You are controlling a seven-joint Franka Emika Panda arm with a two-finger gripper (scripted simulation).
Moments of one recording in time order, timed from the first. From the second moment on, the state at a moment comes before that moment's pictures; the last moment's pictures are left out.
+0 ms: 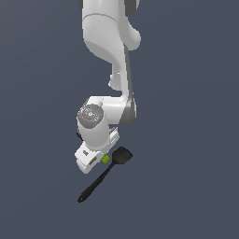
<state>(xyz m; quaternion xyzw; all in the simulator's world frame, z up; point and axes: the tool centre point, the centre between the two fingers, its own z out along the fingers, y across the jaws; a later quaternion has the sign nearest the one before) 0.093 -0.076 0.078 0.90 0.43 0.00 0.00</state>
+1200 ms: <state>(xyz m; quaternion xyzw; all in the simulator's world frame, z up) -0.021 0.031 0.250 0.90 0.43 0.00 0.00</state>
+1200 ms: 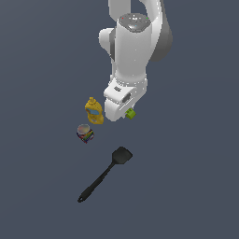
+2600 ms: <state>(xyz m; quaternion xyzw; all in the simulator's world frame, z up) -0.116 0.129 0.411 0.90 0.43 0.00 0.00</state>
